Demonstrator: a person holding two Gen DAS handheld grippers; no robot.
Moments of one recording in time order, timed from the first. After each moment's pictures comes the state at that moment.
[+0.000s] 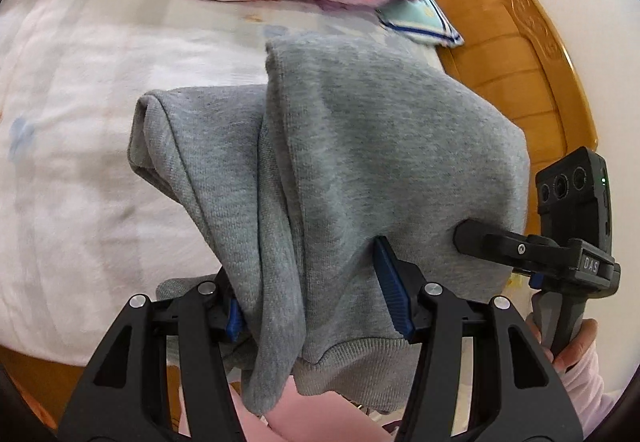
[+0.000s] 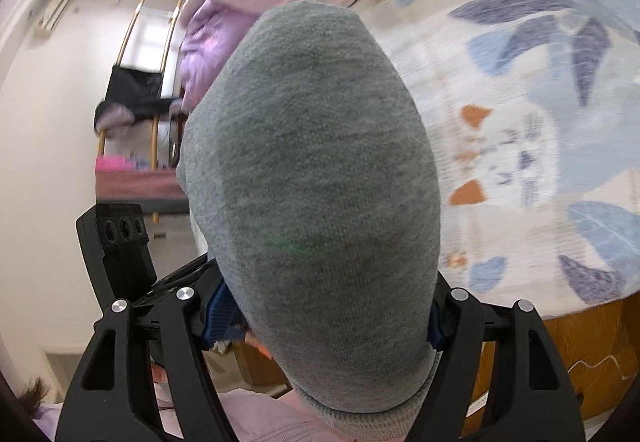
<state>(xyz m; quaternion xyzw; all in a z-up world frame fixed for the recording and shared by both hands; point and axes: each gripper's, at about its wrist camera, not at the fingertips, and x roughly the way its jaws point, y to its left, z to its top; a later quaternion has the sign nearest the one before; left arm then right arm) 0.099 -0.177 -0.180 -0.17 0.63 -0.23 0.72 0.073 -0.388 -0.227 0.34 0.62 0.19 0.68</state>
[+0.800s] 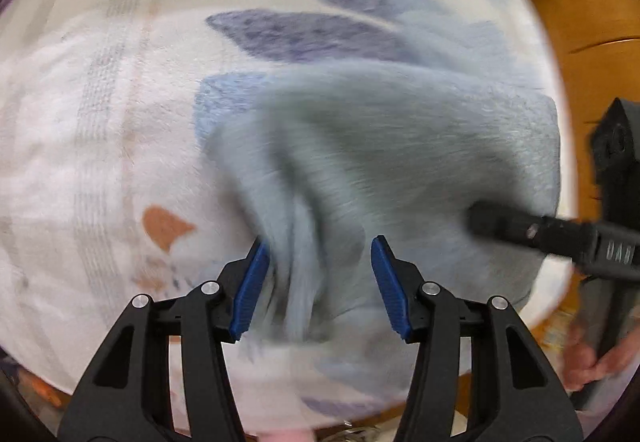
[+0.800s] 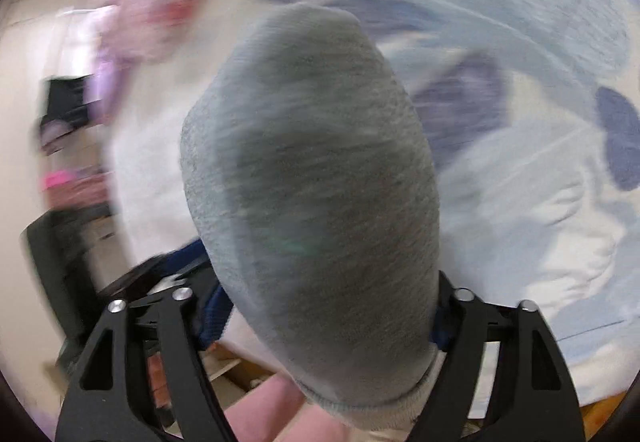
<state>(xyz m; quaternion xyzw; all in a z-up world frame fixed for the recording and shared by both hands) 0.241 -0.466 -0.397 -0.05 0.72 -0.09 0.69 0.234 -0.654 -0.443 0.27 0.74 0.11 0.61</state>
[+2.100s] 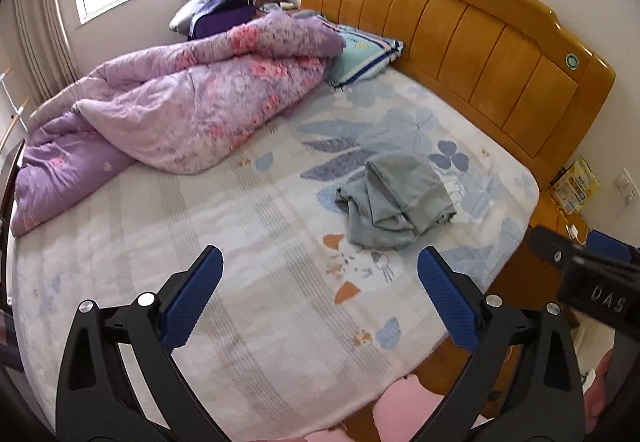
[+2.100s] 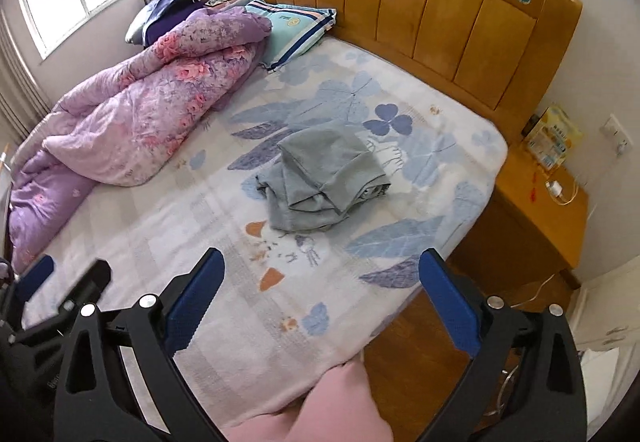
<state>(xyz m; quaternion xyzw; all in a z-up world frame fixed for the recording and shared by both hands) 0.037 -0.204 -0.061 0.10 0.43 -0.28 0.85 -0.058 -0.361 -0.080 0.19 0.46 -0.29 0.82</state>
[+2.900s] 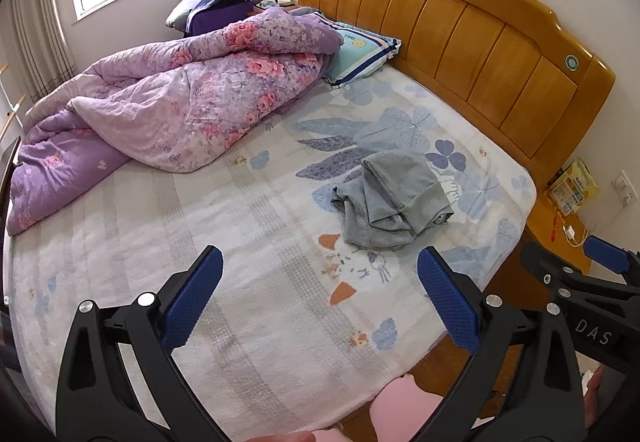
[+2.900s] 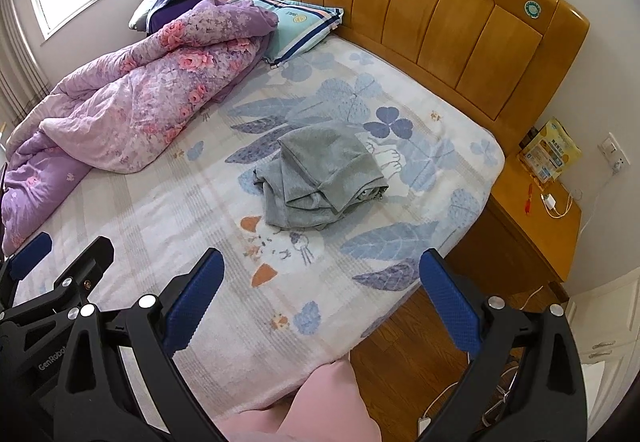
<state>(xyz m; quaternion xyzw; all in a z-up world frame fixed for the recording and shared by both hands) 0.045 -0.209 -0.066 0.10 0.44 -0.28 0.85 -0.055 -0.347 -0.080 0.16 0.48 -0.29 0.82</state>
